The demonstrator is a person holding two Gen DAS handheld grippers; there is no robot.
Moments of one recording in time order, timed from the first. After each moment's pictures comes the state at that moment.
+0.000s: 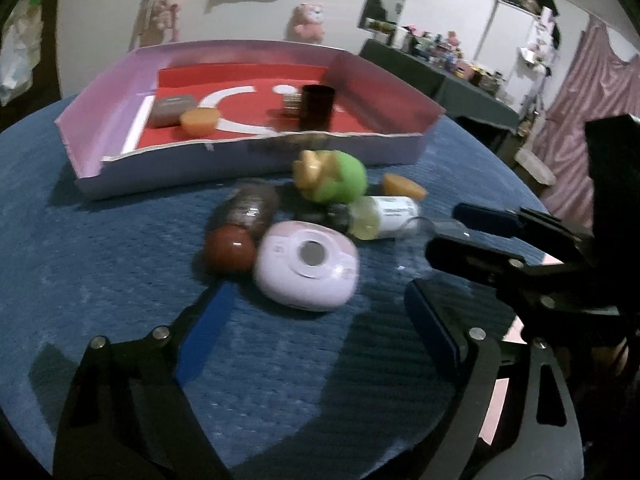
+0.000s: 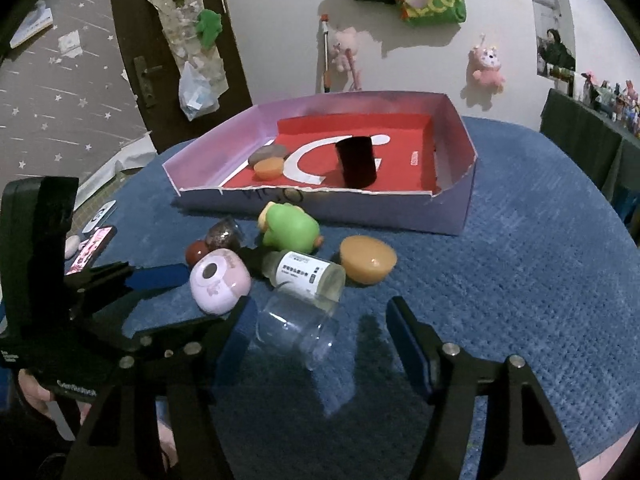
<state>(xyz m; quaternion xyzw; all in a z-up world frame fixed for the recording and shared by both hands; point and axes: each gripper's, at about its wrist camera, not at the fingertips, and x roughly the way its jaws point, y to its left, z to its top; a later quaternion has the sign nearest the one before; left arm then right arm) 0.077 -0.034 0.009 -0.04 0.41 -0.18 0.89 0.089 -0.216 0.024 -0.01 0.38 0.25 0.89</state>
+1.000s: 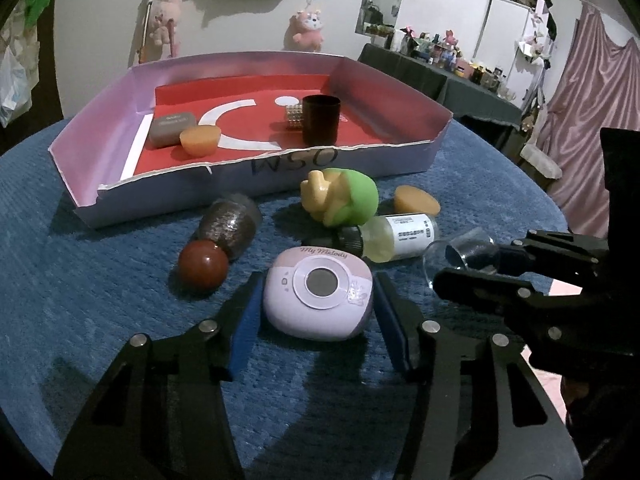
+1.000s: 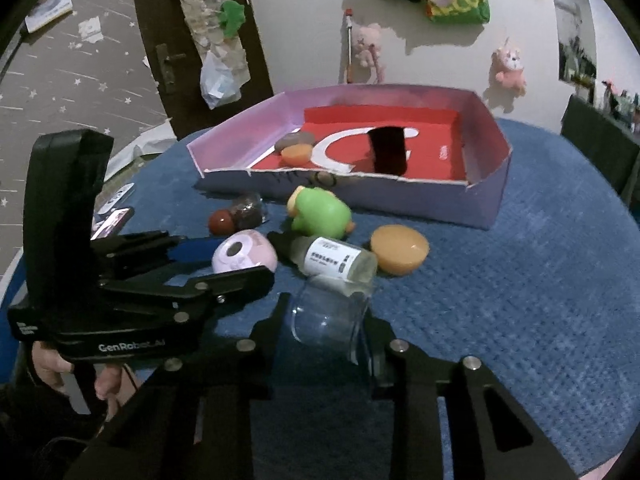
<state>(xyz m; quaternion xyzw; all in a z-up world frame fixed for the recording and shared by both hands) 0.088 -0.029 0.007 -0.02 0.39 -0.18 0.90 0.079 -0.204 0.018 -0.03 0.38 0.28 0.88</state>
